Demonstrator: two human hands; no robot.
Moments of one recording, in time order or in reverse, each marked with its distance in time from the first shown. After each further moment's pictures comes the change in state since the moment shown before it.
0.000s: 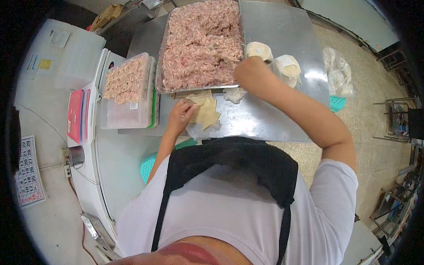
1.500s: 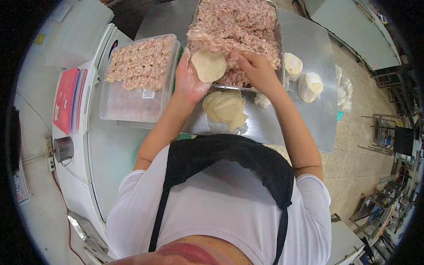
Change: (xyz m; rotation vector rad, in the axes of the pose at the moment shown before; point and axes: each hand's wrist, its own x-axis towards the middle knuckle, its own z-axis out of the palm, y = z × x) left_hand 0.089 0.022 -0.089 -2.021 0.088 -0.237; right_hand 0.100 -0.077 -0.032 1.304 0.153 0.534
